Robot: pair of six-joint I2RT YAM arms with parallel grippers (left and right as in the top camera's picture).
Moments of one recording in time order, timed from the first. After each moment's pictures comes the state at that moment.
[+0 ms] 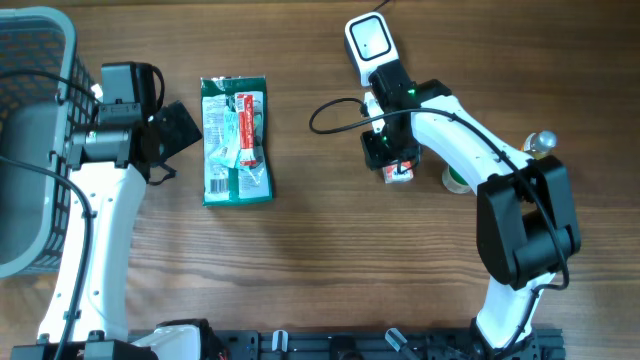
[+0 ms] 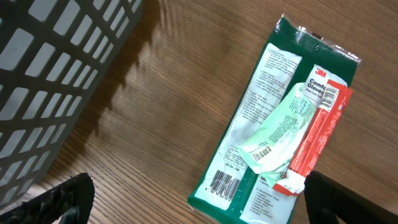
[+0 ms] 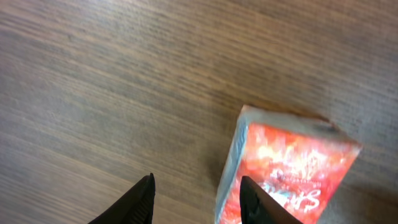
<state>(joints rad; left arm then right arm) 0.05 1.41 1.28 -0.96 -0.21 -0.47 0.39 1.99 1.44 -0.90 -0.14 0.08</state>
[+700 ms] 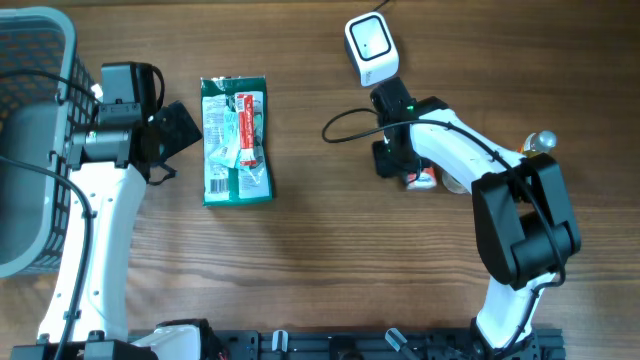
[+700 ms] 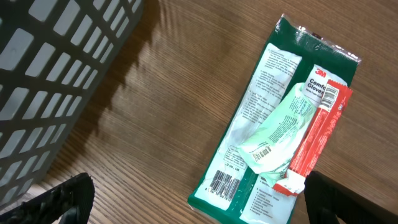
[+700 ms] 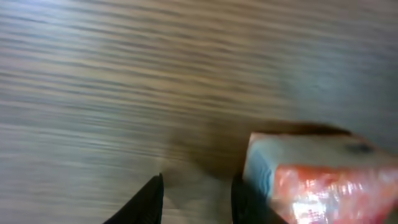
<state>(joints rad) 0.05 1.41 1.28 -0.96 -0.21 -0.47 0.39 2.00 1.31 -0.82 0.08 0.25</state>
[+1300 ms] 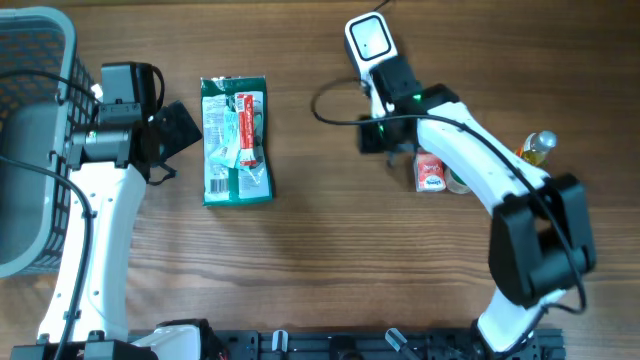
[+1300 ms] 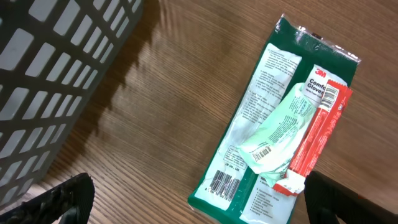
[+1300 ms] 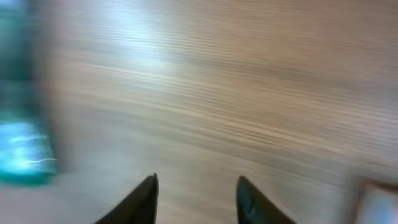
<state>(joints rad) 0.05 1.41 1.28 -0.96 -0.21 -0.47 0.41 1.89 1.41 -0.73 -0.23 0.32</state>
